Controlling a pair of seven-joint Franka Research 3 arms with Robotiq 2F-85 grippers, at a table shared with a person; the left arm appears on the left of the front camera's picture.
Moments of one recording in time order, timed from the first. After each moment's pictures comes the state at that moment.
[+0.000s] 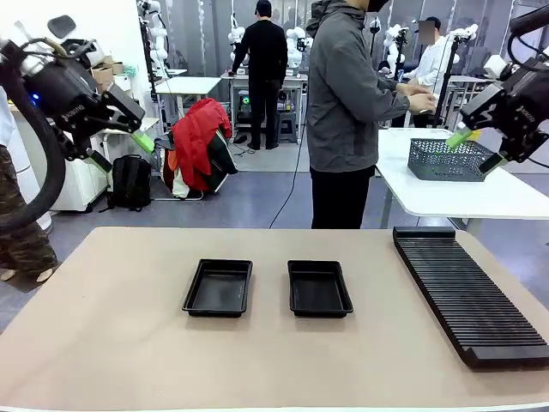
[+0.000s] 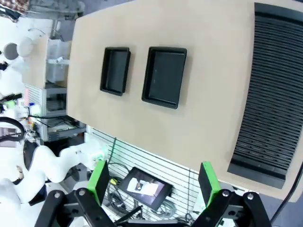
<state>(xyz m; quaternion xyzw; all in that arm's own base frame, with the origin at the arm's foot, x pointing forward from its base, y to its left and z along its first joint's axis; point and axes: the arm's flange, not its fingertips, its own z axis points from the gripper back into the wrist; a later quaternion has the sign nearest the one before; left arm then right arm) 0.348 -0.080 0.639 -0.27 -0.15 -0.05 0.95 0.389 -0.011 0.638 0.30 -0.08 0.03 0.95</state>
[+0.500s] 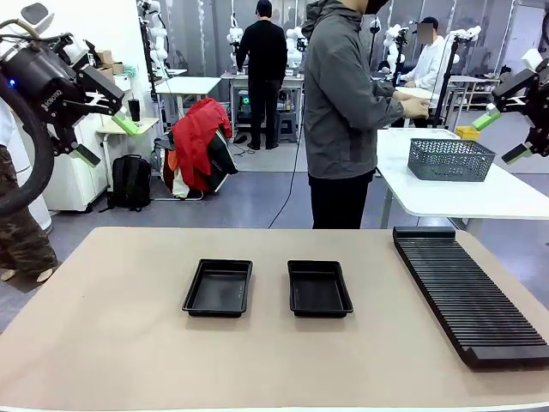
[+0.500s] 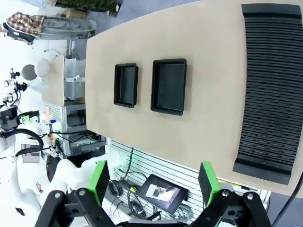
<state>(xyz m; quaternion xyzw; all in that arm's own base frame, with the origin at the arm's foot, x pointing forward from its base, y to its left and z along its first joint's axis) 0.364 -0.048 0.649 -0.32 -0.11 -0.02 0.94 0.392 -0.063 0.644 0.35 -0.09 -0.03 0.93</state>
